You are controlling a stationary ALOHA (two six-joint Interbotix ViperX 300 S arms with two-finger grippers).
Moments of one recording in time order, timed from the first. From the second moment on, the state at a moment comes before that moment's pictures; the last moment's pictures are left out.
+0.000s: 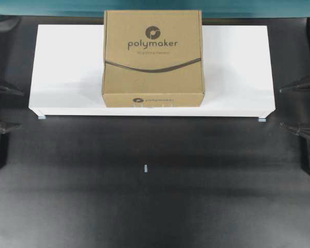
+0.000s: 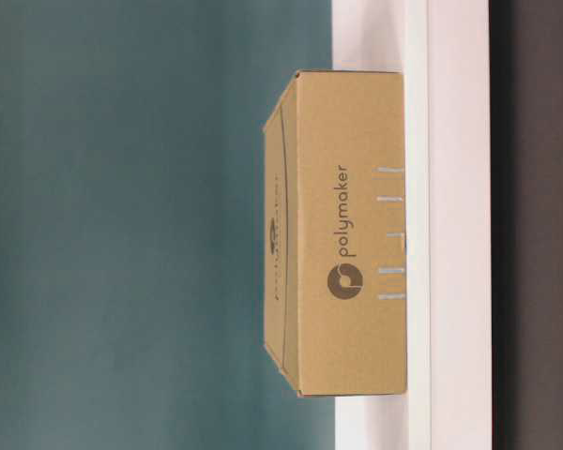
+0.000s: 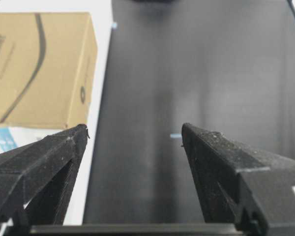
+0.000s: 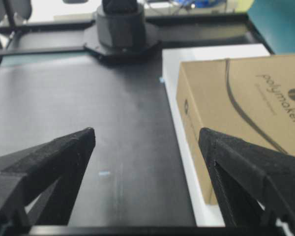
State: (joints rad) left arm 0.04 -1.19 1.00 0.04 0.37 -0.02; right arm -0.01 -1.21 1.14 0.18 0.13 -0.14
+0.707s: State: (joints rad) left arm 0.04 -1.25 1.03 0.04 0.37 -0.02; right arm -0.01 -1.21 1.17 0.18 0.10 -0.14
